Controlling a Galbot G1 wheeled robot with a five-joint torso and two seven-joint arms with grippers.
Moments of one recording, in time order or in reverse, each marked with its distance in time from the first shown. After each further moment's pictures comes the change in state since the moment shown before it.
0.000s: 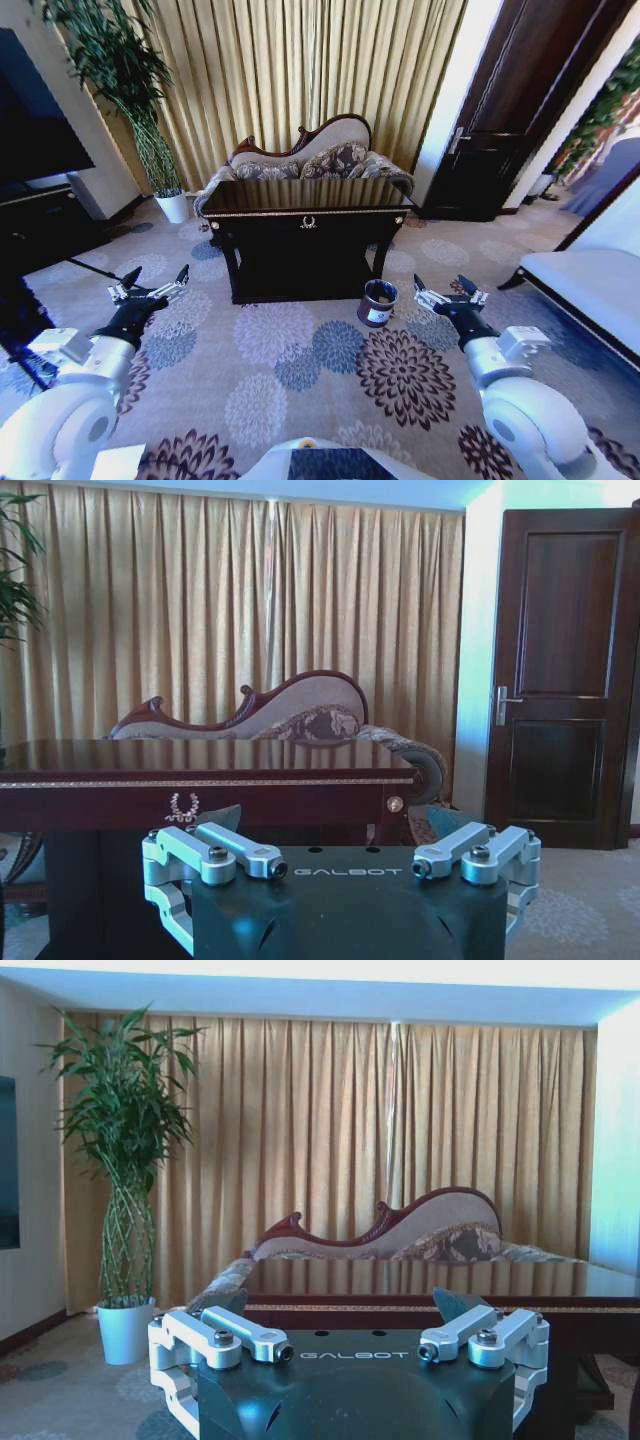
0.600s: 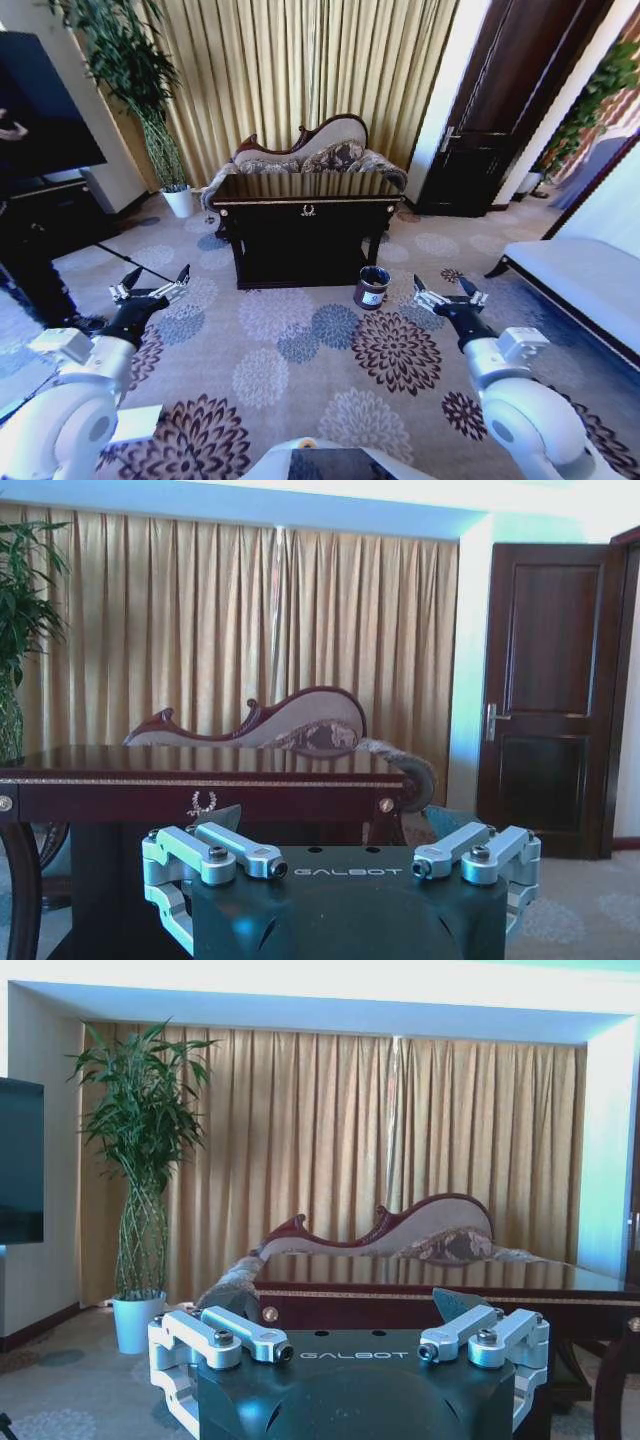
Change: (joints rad) left arm 0.000 -0.008 0.012 0.000 0.004 -0.003 0.000; right arm 0.000 0.008 -0.019 0.000 -0.040 0.027 0.000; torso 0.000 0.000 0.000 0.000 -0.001
